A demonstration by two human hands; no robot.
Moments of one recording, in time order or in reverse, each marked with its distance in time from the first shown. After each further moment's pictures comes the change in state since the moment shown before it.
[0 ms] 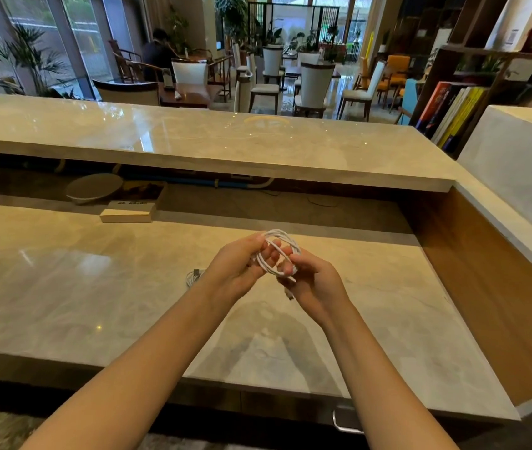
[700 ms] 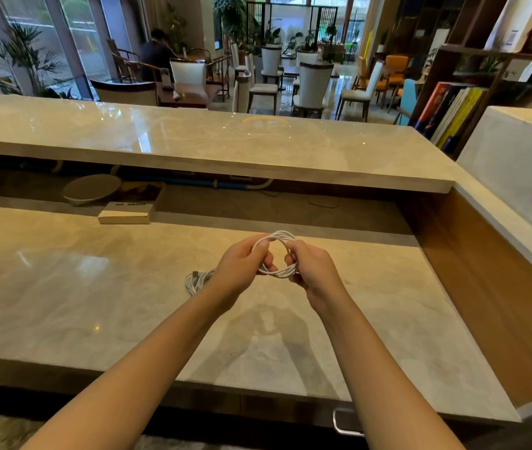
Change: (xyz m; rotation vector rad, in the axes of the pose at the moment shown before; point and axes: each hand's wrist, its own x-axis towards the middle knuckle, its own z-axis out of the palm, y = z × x) left_hand 0.004 -0.008 -0.015 0.742 -0.024 0.416; right_hand 0.018 -0.009 0.014 -0.501 0.296 -0.031
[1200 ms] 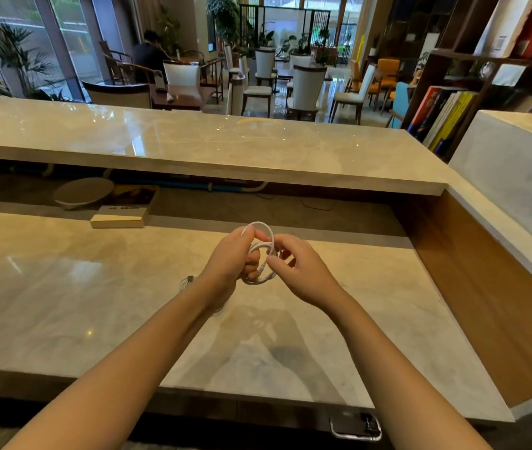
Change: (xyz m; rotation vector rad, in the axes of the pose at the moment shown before) left_hand 0.013 0.014 -0.007 -0.215 -0.041 -0.175; right_hand 0.005 0.000 -0.009 -0.641 -0.200 -0.523
